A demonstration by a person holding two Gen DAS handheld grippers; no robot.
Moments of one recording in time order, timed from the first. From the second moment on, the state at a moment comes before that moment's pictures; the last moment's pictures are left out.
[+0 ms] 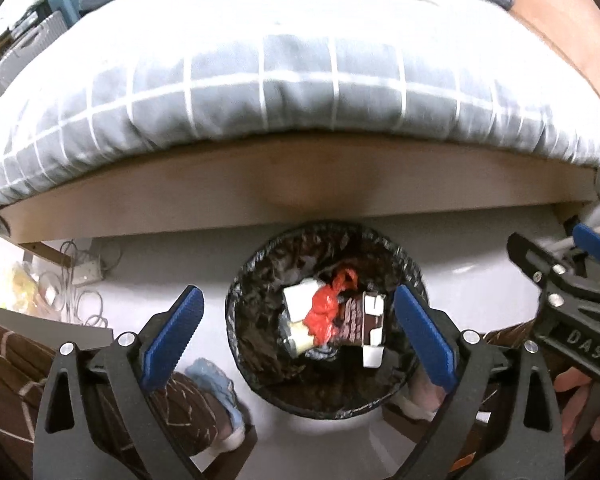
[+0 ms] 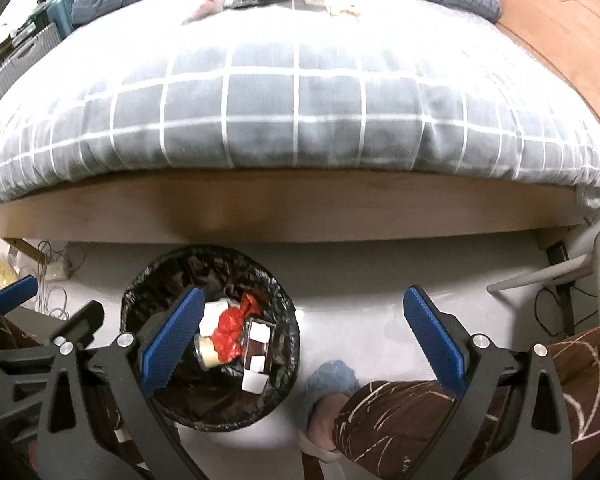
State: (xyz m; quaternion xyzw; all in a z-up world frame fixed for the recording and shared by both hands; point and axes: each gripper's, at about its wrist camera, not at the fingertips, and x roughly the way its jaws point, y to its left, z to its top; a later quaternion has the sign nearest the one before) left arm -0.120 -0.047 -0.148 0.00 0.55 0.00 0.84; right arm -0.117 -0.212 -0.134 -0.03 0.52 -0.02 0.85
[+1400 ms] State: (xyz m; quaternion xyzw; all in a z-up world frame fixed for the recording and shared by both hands) left arm 0.031 -0.040 -0.049 -0.01 0.44 -0.03 0.90; right arm 0.031 -0.229 -0.025 -0.04 0.38 -0.02 0.92
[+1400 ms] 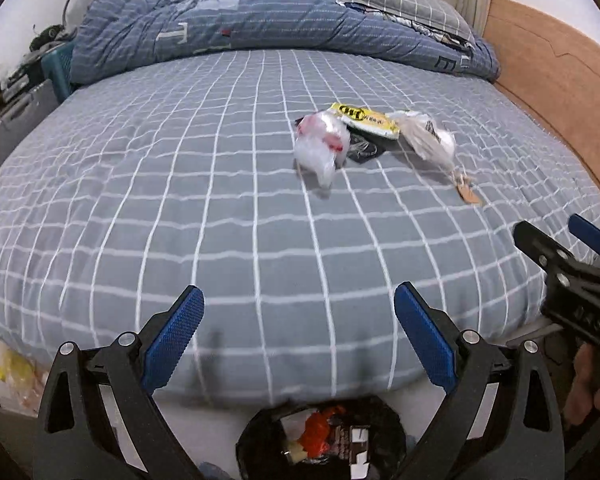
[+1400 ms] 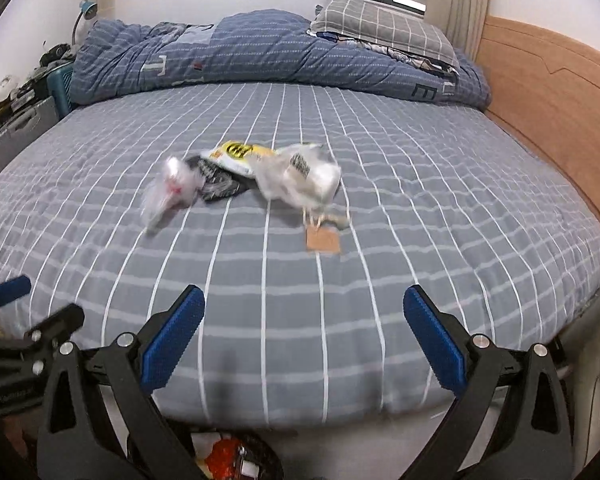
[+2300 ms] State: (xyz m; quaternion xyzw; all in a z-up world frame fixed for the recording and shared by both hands) left arm 0.211 -0.062 -0.072 0.01 0.46 -0.02 0.89; right arm 0.224 -0.254 -0.062 0.01 0.43 -0.02 0.90
